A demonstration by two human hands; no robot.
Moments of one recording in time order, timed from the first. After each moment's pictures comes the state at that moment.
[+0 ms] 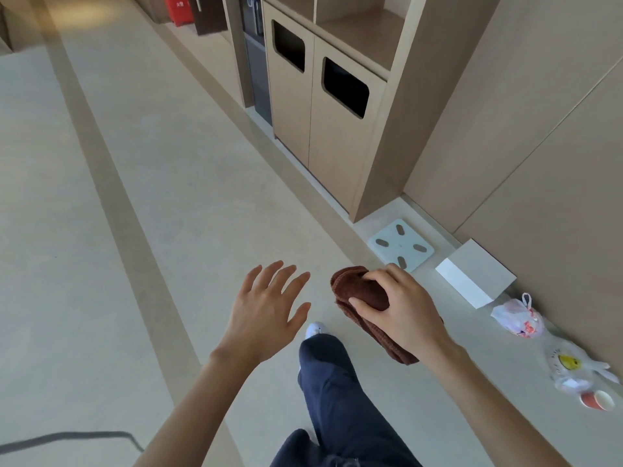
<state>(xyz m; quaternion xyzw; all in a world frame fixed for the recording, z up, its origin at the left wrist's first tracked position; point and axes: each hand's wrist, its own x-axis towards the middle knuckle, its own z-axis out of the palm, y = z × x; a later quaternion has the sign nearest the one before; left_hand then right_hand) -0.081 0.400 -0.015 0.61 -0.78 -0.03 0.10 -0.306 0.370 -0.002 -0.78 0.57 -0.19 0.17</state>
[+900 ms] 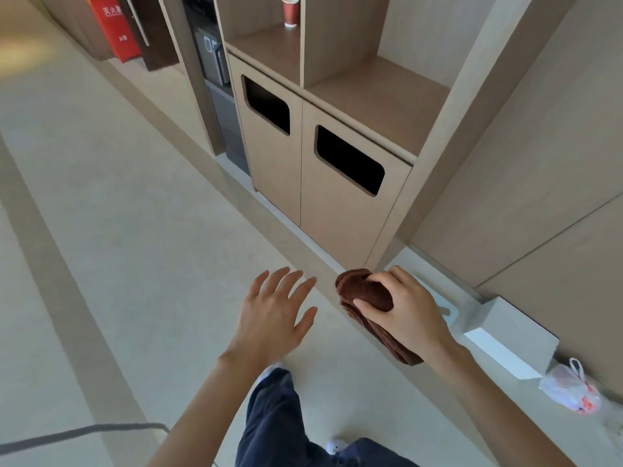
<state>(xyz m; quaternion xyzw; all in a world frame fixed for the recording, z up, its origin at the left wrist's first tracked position) 0.040 -0.065 -0.014 0.54 -0.83 -0.05 0.11 -0.186 -0.065 -0.012 -0.73 0.63 -0.22 0.15</state>
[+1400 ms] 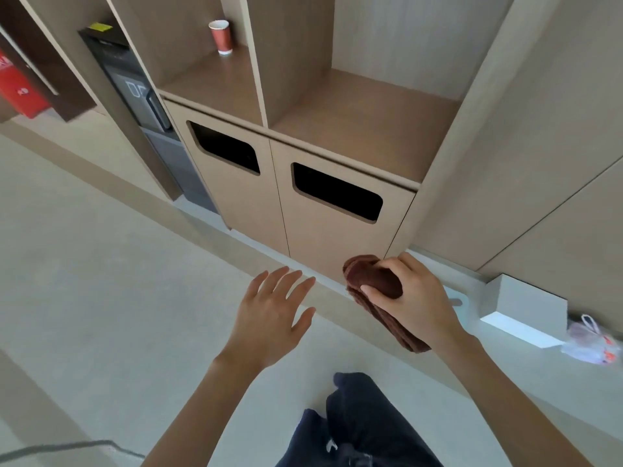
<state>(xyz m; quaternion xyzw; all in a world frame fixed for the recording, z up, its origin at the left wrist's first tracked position) 0.103 -0.294 -0.008 0.40 -0.91 -0.03 0.11 -0.133 -0.235 0.000 -0.64 0.72 -0.26 0.10</state>
